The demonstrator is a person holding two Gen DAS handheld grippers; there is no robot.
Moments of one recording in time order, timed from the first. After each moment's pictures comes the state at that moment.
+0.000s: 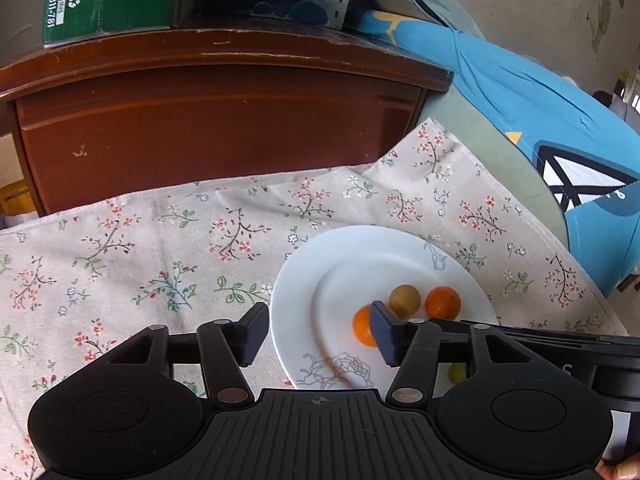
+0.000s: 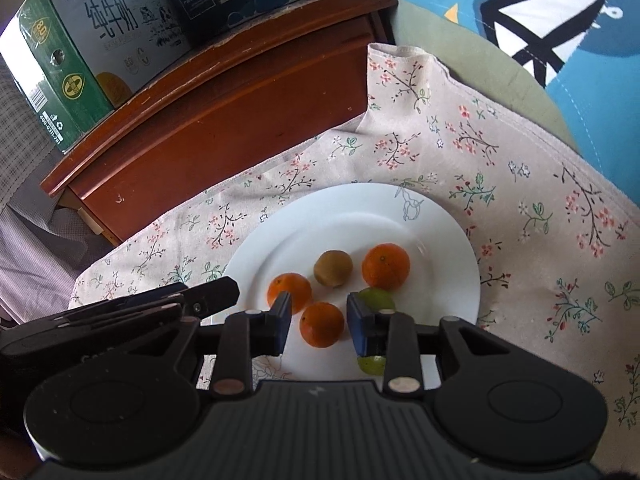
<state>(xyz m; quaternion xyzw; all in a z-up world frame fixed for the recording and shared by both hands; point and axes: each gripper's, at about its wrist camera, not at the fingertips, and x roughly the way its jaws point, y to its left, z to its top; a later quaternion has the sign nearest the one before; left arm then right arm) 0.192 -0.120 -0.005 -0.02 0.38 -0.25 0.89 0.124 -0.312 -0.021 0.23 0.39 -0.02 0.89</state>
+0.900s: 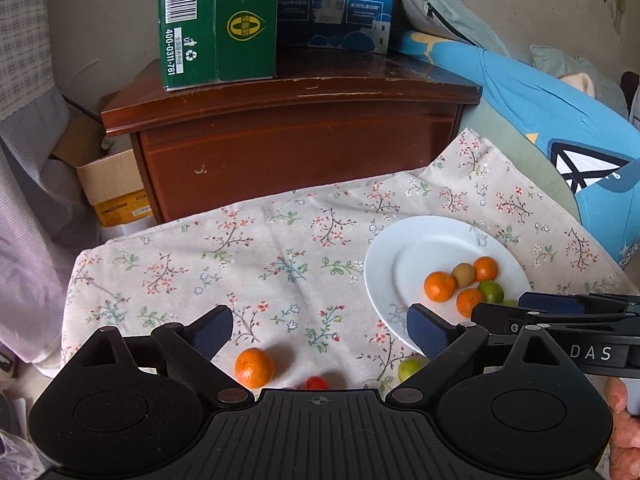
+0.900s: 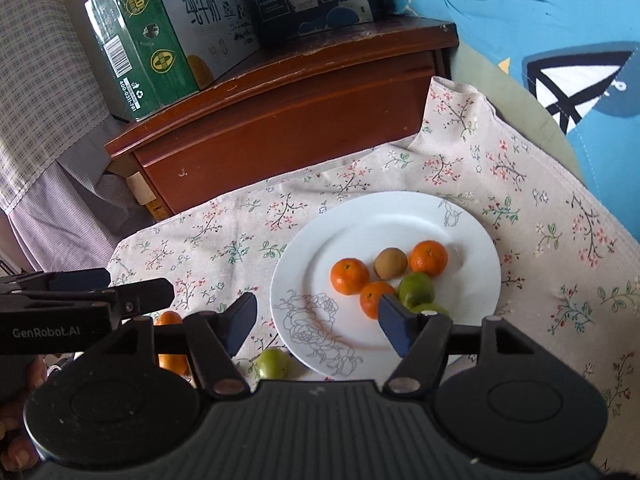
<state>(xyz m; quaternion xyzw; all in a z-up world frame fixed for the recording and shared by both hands) 0.134 -0.056 0.042 0.04 0.37 -0.19 0.91 0.084 -0.277 0.009 0.17 0.38 0.04 0.91</state>
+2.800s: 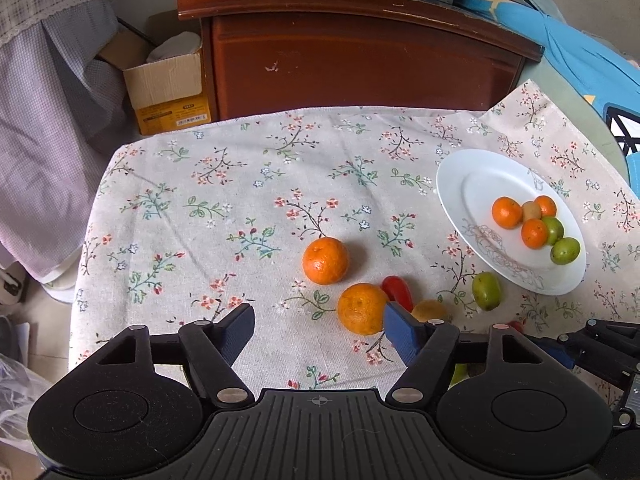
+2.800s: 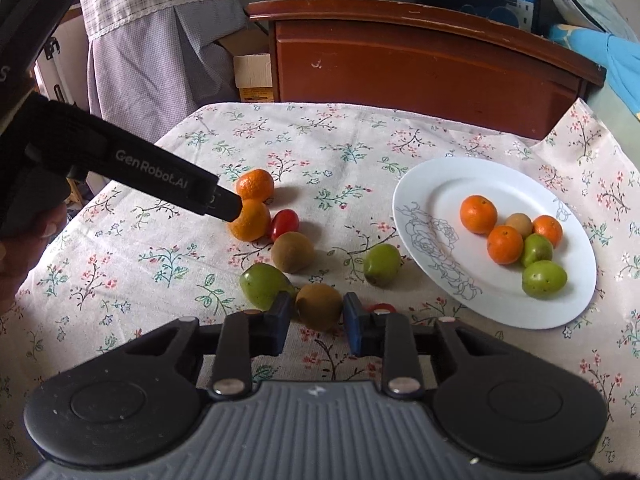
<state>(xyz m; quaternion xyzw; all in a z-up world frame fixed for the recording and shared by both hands) 0.123 -0.010 -0.015 0.01 0.44 -0.14 0.89 0.042 -0.178 -0.038 -0.03 0.38 0.16 0.91</state>
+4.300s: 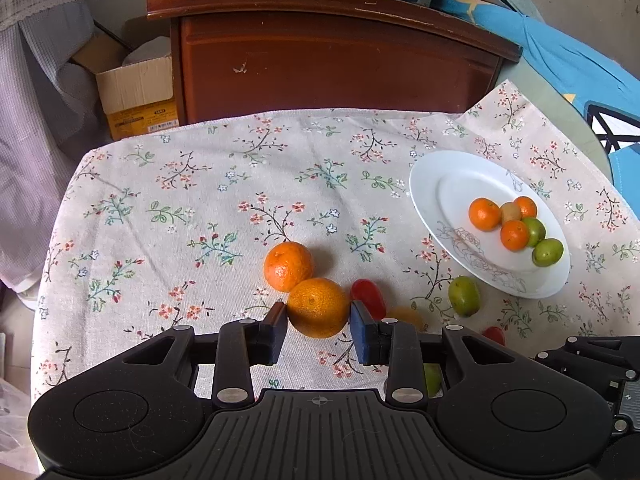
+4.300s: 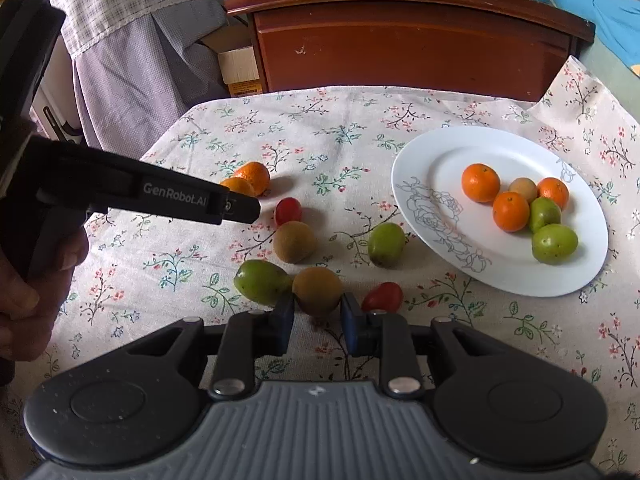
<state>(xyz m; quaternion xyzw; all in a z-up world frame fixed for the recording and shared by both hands) 0.123 -0.023 -0.024 0.00 0.42 -0.17 0.89 0.047 -0.184 -0.040 0.03 0.41 0.15 0.90</state>
